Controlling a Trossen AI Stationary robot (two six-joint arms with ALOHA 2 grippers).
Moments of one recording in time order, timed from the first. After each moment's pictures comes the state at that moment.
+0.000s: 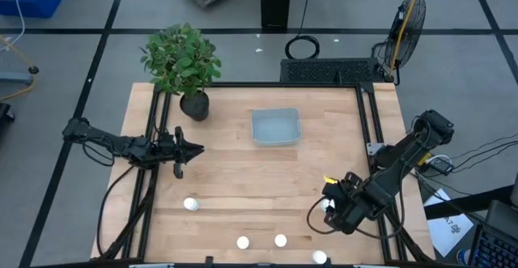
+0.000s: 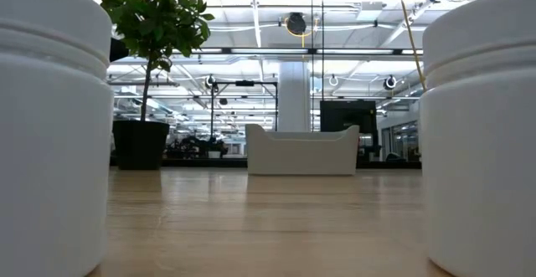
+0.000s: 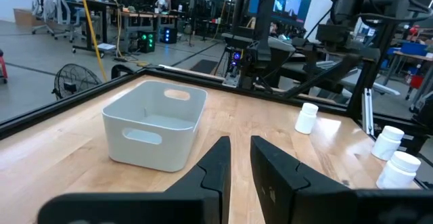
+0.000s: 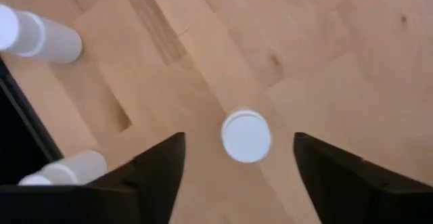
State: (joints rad) left arm -0.33 0.16 0.01 0.13 -0.45 -0.19; right arm 0.77 1.47 1.19 -1.12 0.23 1.34
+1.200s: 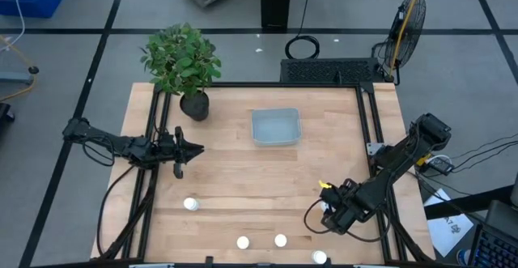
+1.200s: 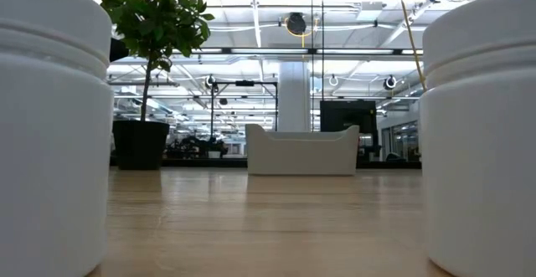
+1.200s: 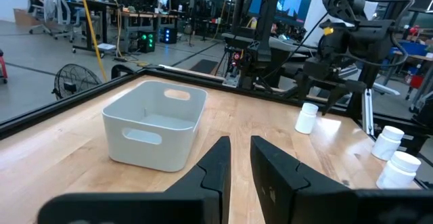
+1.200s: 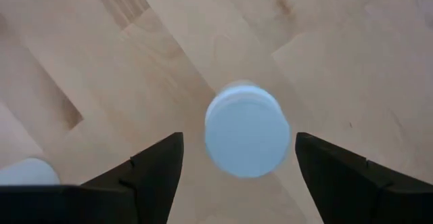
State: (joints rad) left arm -0.33 0.16 0.01 0.13 -0.45 -0.19; right arm 0.77 1.53 0.97 -0.91 0.15 1.40
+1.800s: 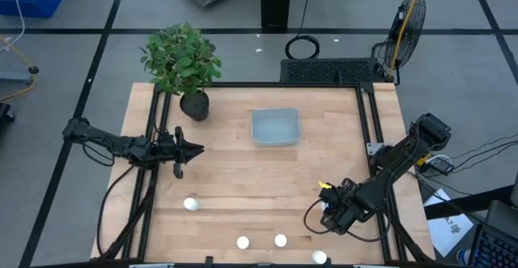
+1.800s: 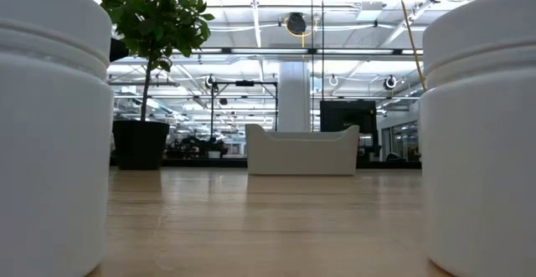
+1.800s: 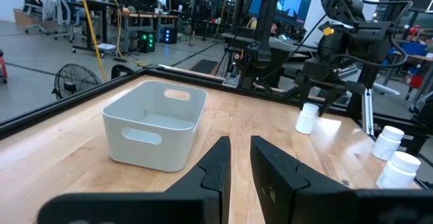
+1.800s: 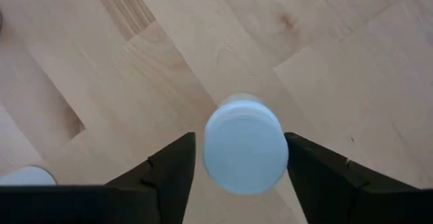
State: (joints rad) left arm -0.33 0.16 0.01 0.13 -0.45 -0.19; right arm 0.77 1.53 0.96 -0.88 0.18 1.39
